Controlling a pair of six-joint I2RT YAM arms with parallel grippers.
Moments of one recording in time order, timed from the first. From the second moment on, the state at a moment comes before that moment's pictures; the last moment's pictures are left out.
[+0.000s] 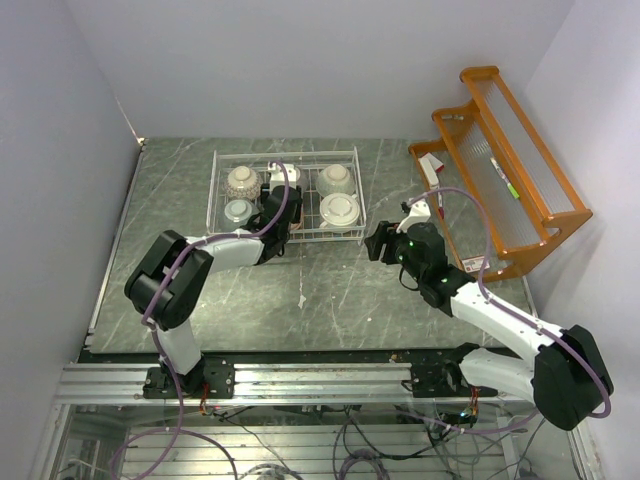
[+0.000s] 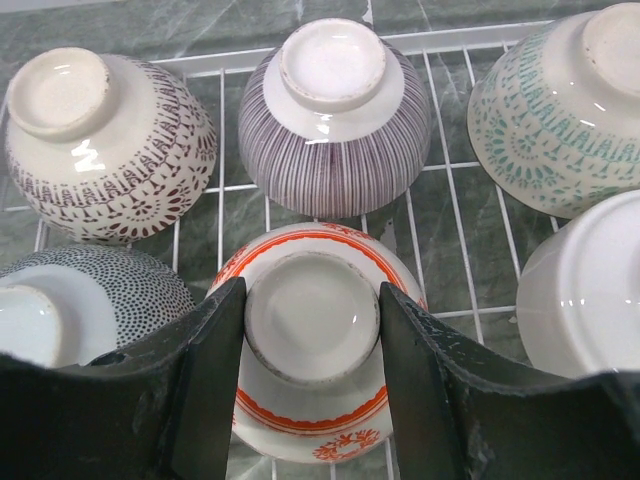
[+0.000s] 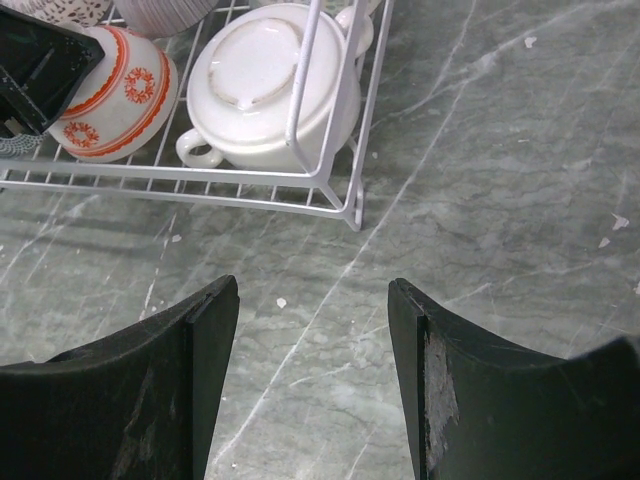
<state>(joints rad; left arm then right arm) -0.62 1.76 0.97 0.40 -0.56 -0.19 0.56 1.10 0.54 0.17 0.17 0.36</state>
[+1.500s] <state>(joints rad) -0.62 1.70 1.10 0.30 -0.57 -0.19 0.58 1.13 0.59 0.18 0.12 0.36</state>
